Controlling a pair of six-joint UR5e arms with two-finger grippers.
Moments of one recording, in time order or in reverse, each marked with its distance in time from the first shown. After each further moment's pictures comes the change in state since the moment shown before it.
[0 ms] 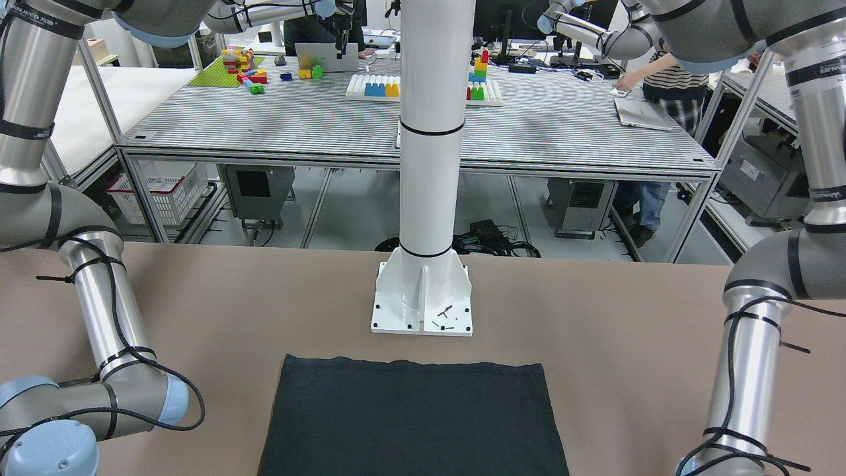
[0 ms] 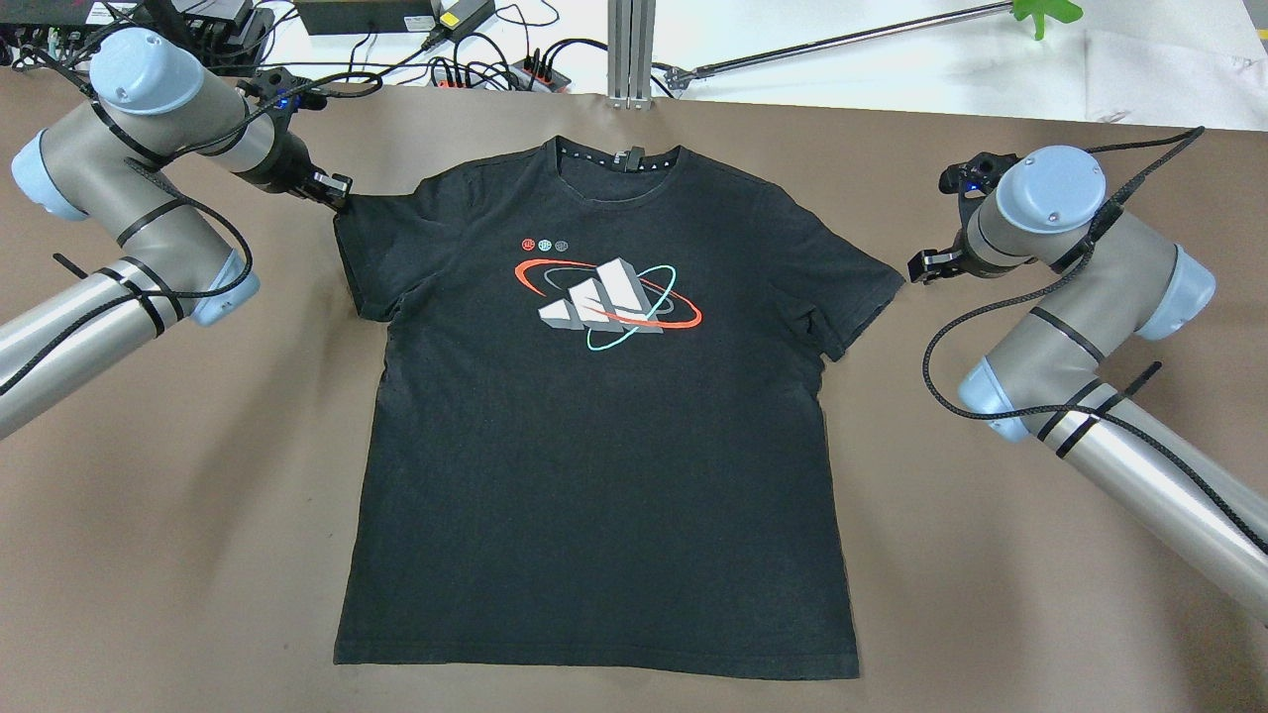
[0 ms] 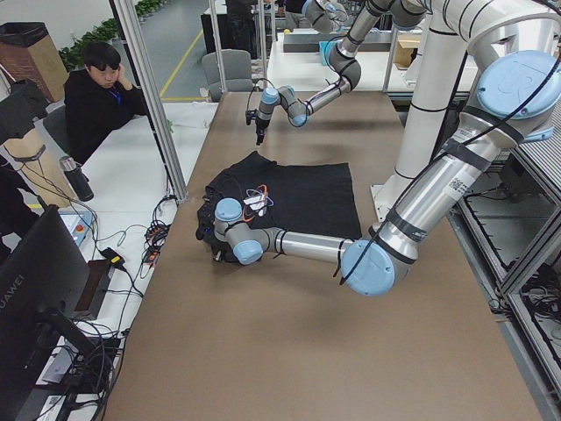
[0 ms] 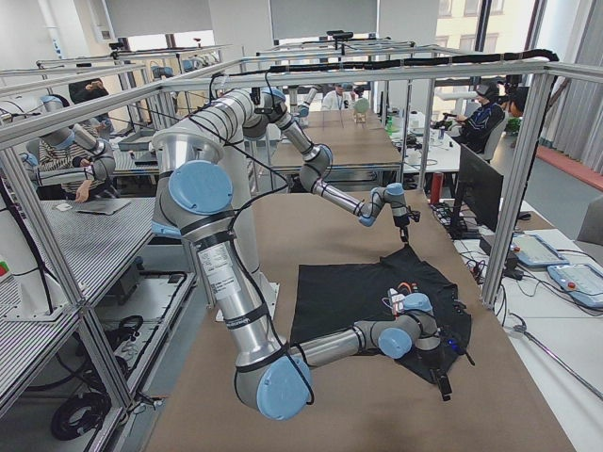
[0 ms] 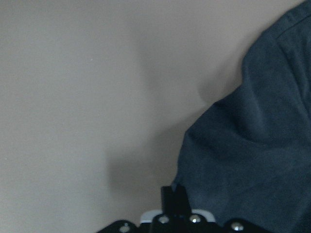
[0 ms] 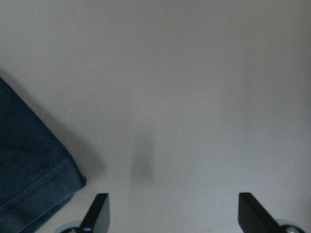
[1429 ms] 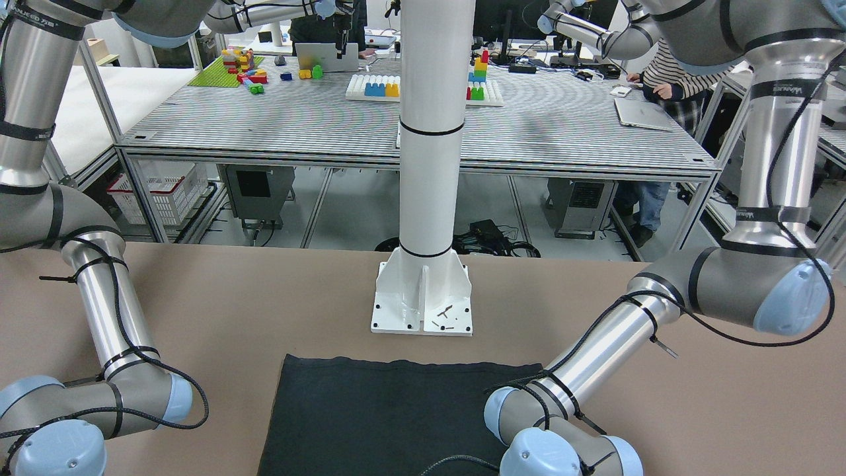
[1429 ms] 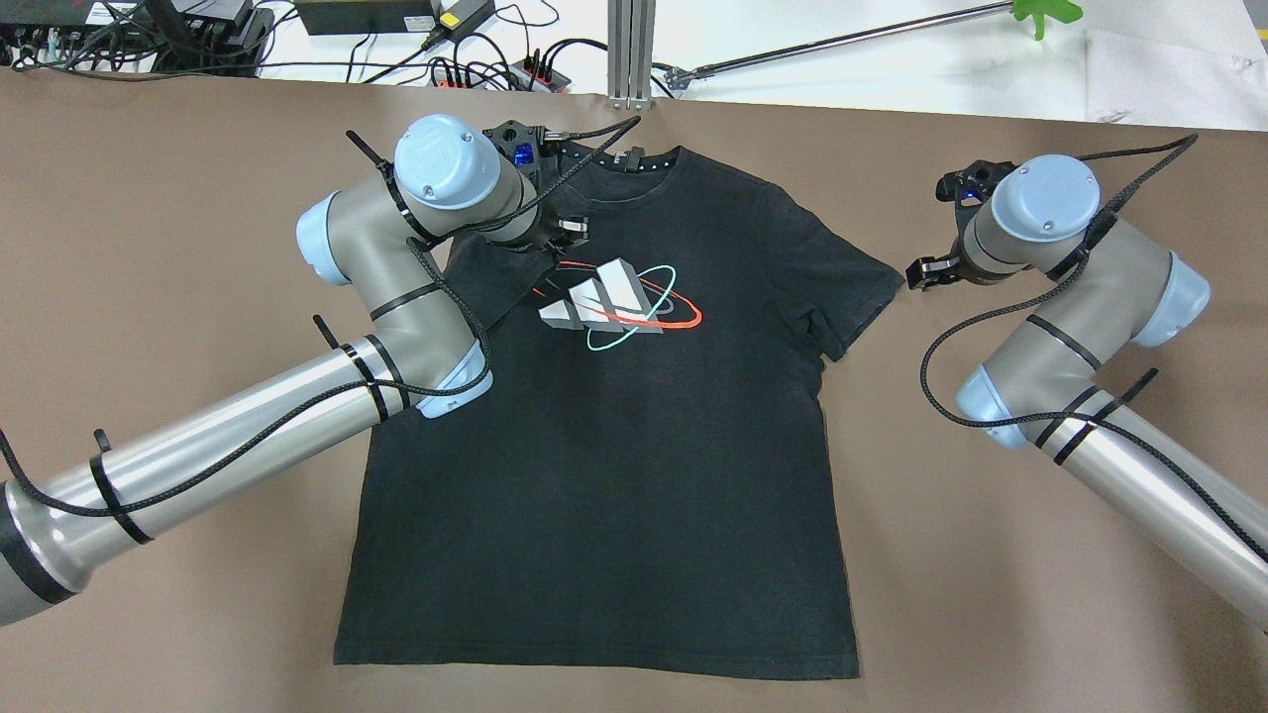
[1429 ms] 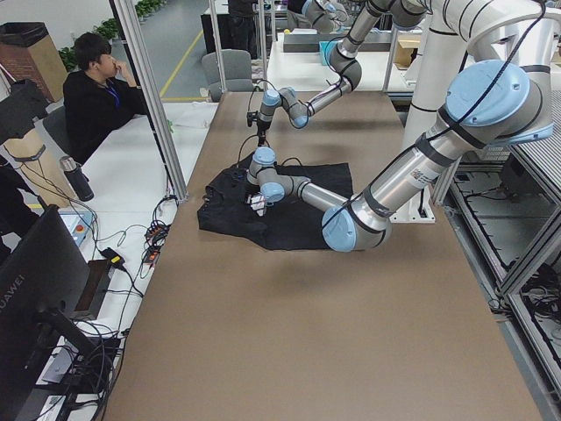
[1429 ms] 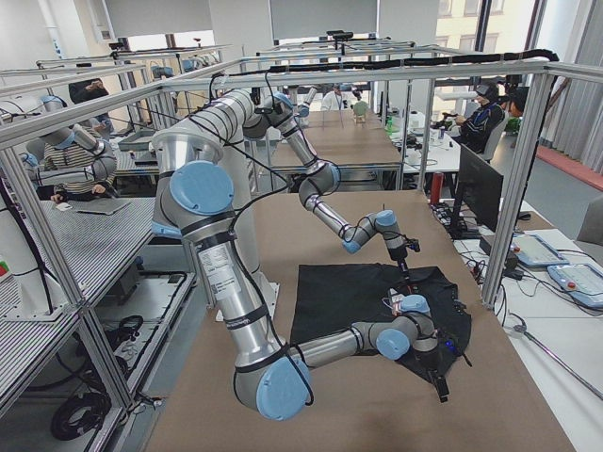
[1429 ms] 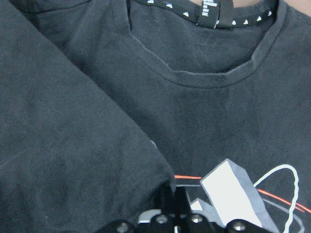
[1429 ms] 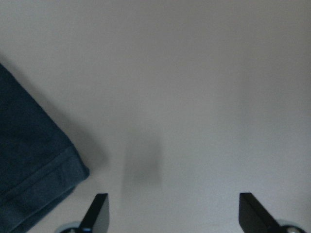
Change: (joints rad) left arm 0.285 -0.254 -0.038 0.132 0.313 -0.448; right arm -0.014 -0.006 0.000 0.000 -0.008 -0.001
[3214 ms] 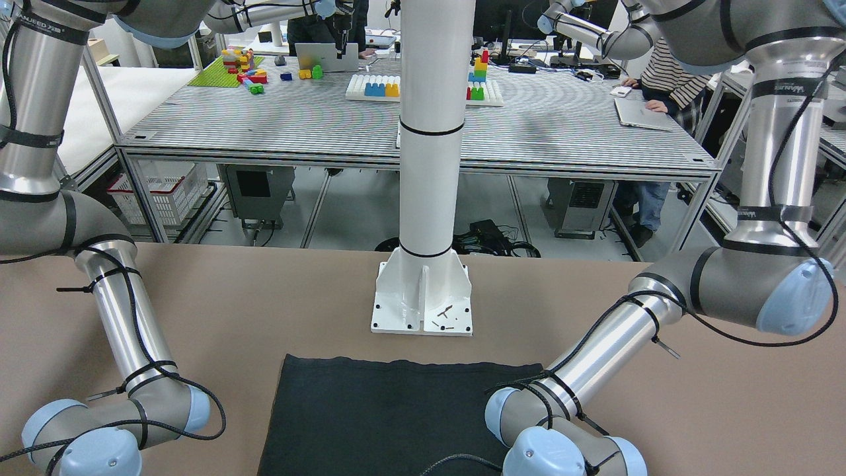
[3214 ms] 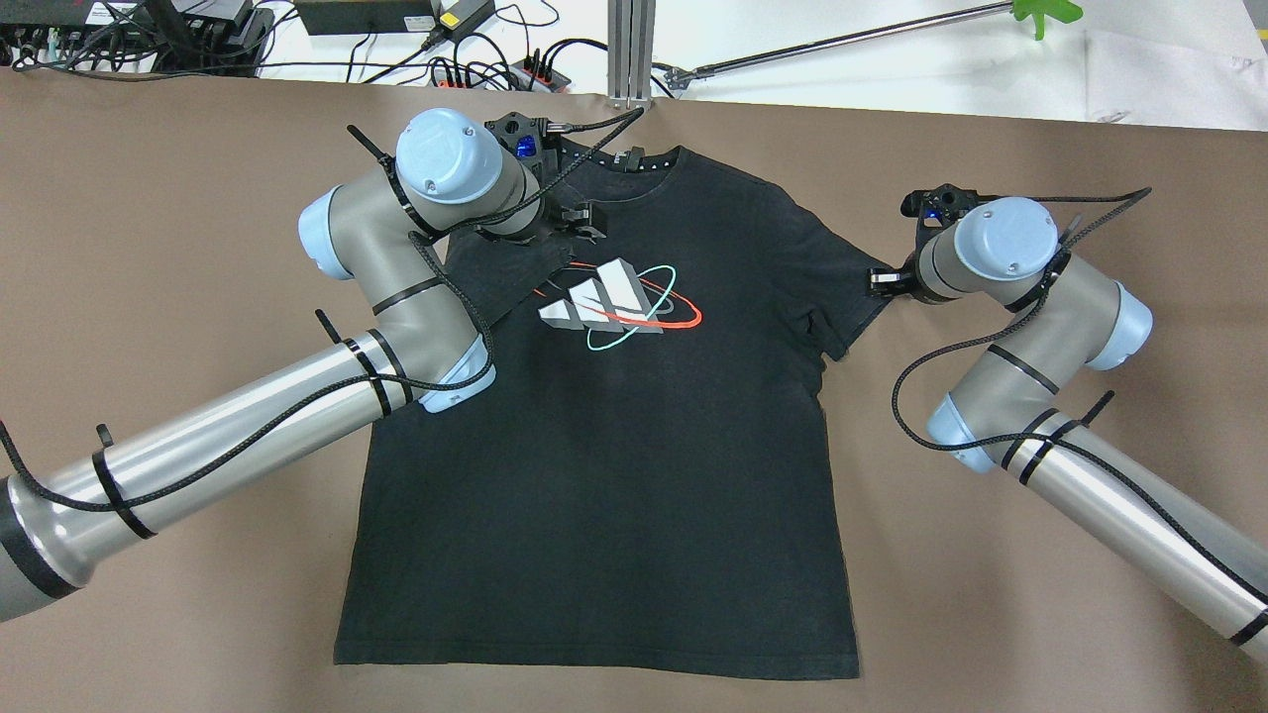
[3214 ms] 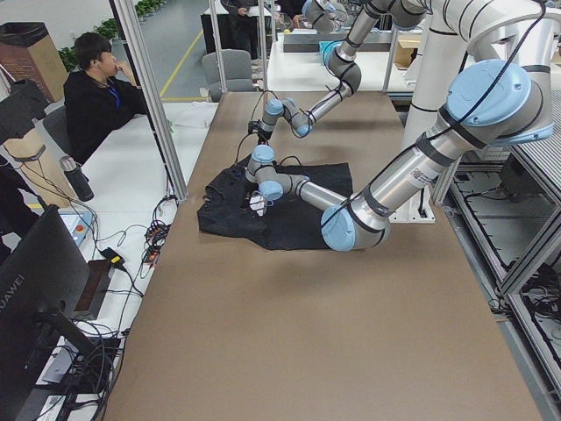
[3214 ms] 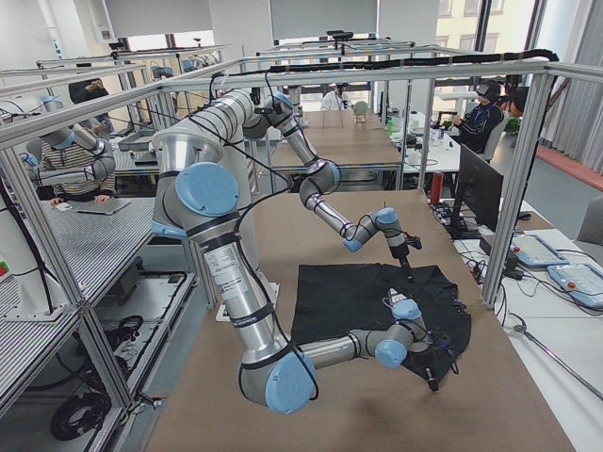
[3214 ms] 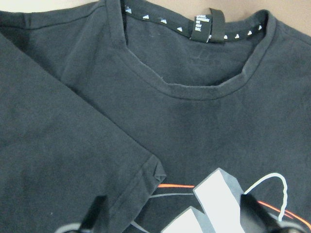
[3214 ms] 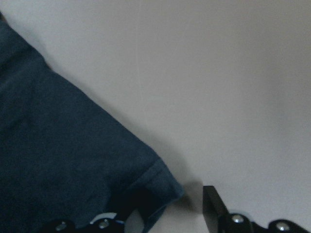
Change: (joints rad) left arm -0.011 -0.005 -0.004 -0.008 -0.003 -0.002; right arm -0.062 0.037 -0.117 0.236 -0.003 0.235
